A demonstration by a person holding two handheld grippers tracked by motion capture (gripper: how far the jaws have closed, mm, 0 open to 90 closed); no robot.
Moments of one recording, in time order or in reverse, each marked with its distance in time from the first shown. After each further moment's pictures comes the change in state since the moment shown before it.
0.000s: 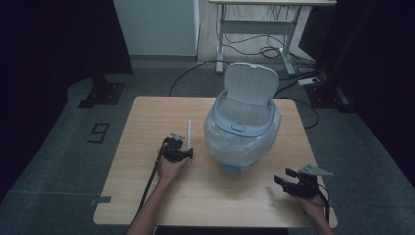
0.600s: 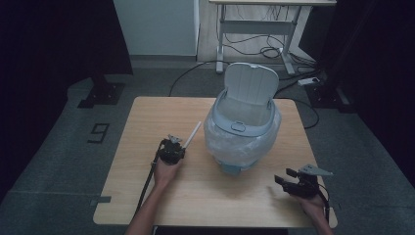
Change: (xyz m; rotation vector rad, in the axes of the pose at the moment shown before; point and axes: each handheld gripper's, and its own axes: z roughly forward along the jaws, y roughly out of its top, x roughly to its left) left arm 0.009 -0.013 -0.009 -0.013 -0.005 0.057; right arm -0.001 0.000 0.000 0.002 -0.018 0.003
